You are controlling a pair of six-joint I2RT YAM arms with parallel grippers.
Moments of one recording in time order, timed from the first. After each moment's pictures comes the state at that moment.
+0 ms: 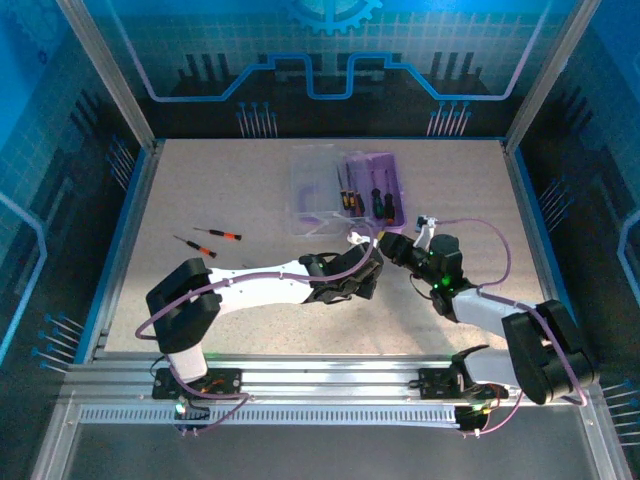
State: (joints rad) left arm -1.05 1.76 1.20 -0.34 -0.21 -0.68; right arm 0.31 1.28 0.33 0.67 -0.32 0.81
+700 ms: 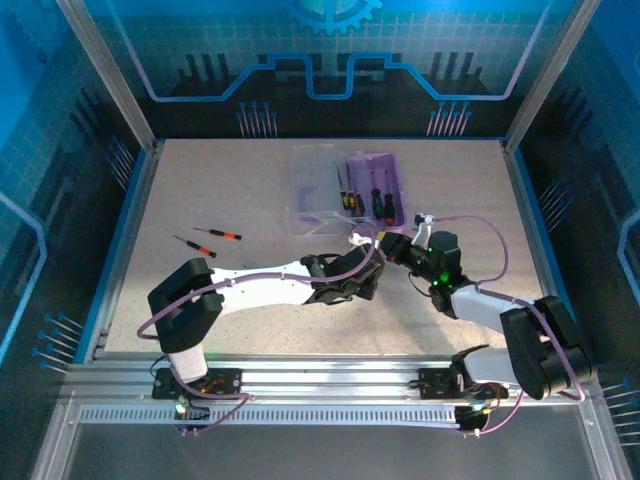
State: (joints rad) left arm -1.05 1.77 1.20 -0.33 -0.21 -0.68; right arm 0.30 1.30 0.35 0.67 -0.36 0.82
